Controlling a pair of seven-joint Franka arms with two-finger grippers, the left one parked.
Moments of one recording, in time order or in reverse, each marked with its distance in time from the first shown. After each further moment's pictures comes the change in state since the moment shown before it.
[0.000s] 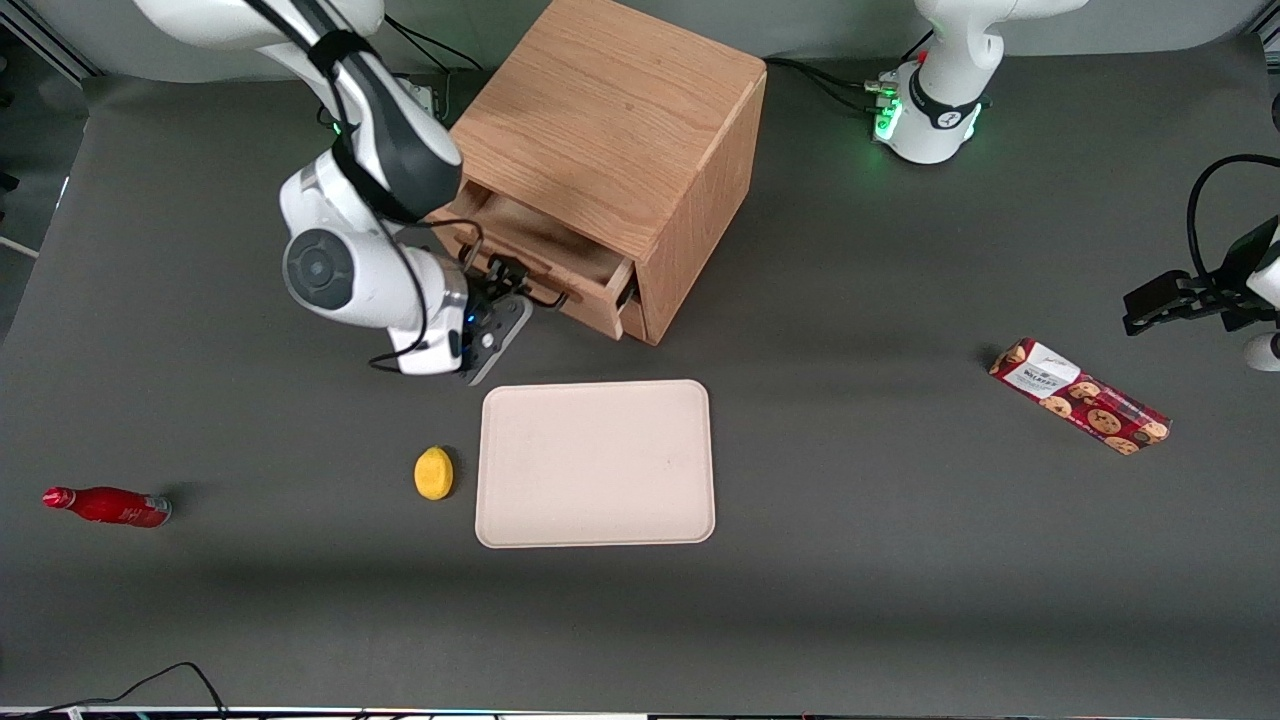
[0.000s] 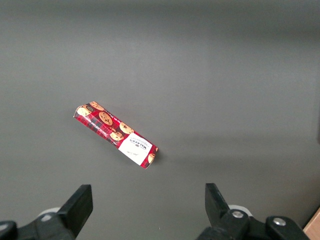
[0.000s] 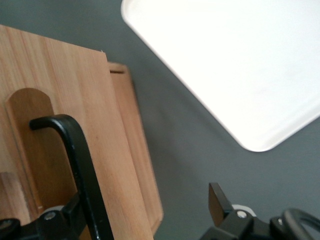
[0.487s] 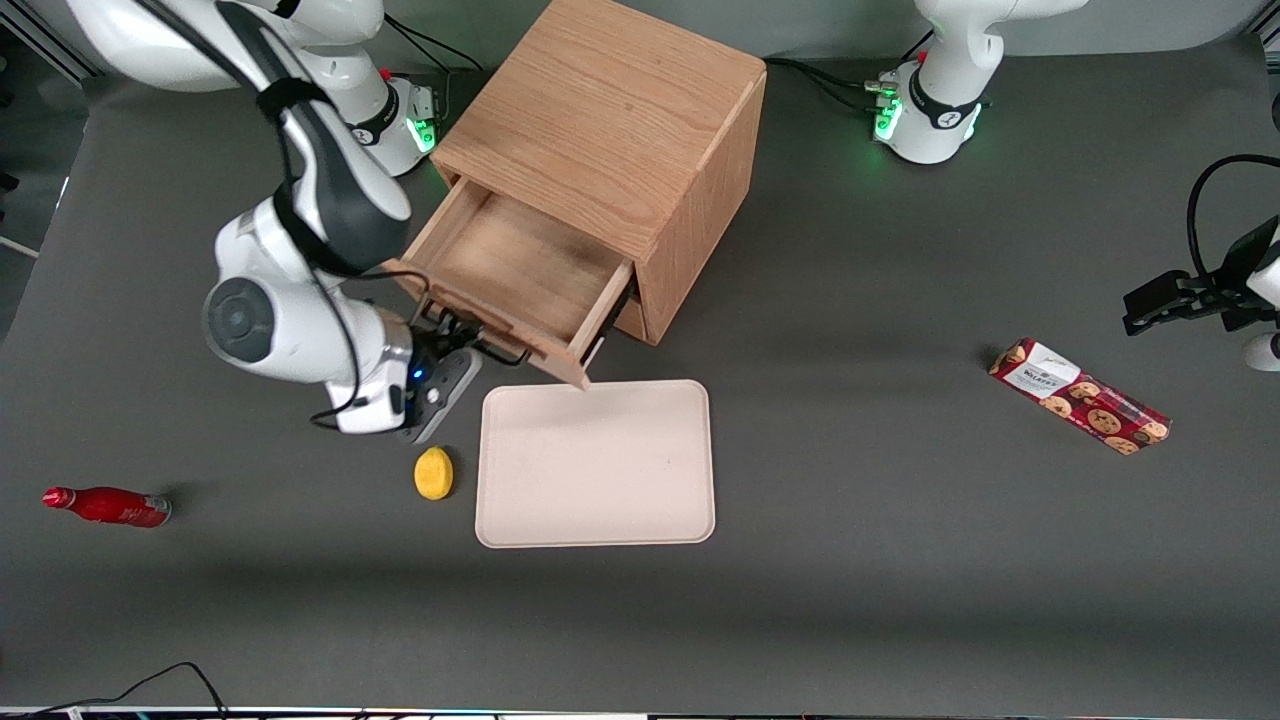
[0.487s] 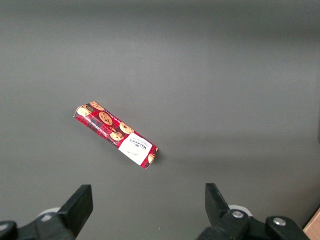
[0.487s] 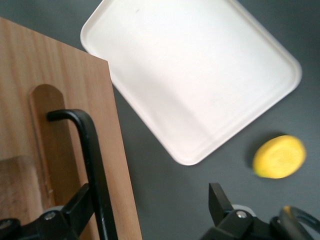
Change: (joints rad) arm -0.087 0.115 -0.004 0.188 -0.096 -0.020 -0.121
